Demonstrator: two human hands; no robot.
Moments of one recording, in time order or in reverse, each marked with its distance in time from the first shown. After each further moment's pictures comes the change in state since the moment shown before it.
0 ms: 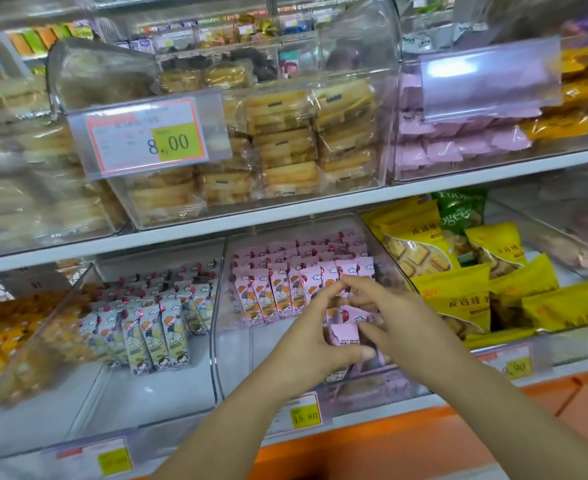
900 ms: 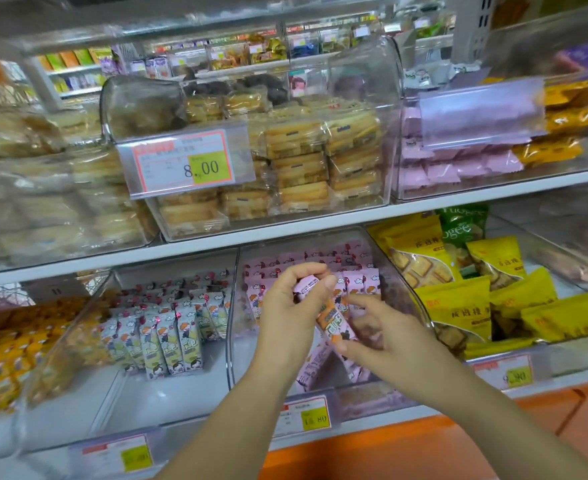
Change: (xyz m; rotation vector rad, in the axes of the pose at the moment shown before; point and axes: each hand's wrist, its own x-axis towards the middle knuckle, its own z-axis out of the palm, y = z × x) left_hand -0.001 0.038 -0.013 -0.331 0.500 0.141; right_hand -0.014 -0.030 -0.007 0.337 -0.171 0.186
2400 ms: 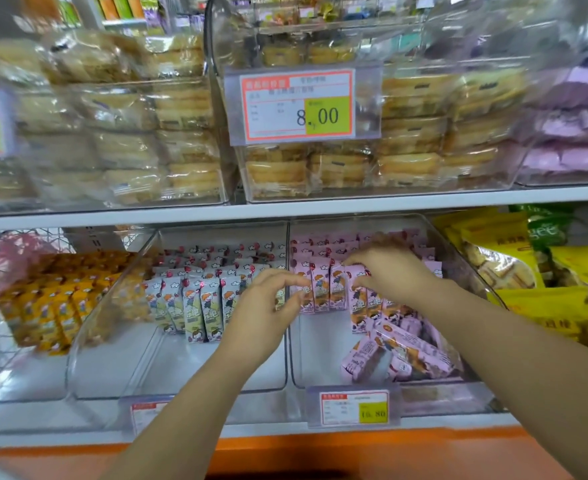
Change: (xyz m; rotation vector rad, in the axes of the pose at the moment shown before) left_hand 0.008 -0.027 -0.121 0.671 -0.075 0.025; right_hand 0.145 -0.004 0.035 -0.883 -0.037 -0.254
